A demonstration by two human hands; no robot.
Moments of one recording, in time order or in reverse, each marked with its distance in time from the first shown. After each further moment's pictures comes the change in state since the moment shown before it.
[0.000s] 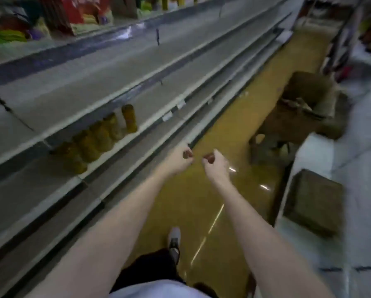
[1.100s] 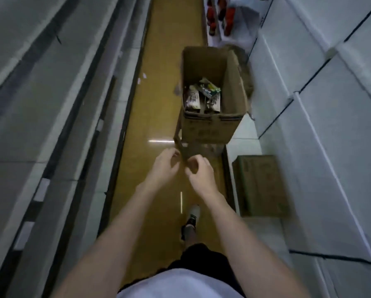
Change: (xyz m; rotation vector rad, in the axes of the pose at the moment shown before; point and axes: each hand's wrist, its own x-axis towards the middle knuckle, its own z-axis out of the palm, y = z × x) left_hand 0.535 0.212 0.213 0.074 -0.313 0.382; right_hand 0.464 0.217 -0.180 0.074 0.267 0.410
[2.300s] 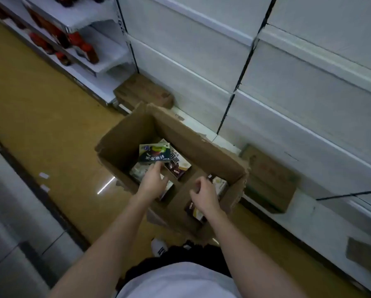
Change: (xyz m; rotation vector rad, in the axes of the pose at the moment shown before) left_hand 0.634 0.009 0.027 0.320 -0.691 0.335; right_hand 0.478 -0.029 -0.021 0.093 0.475 0.741
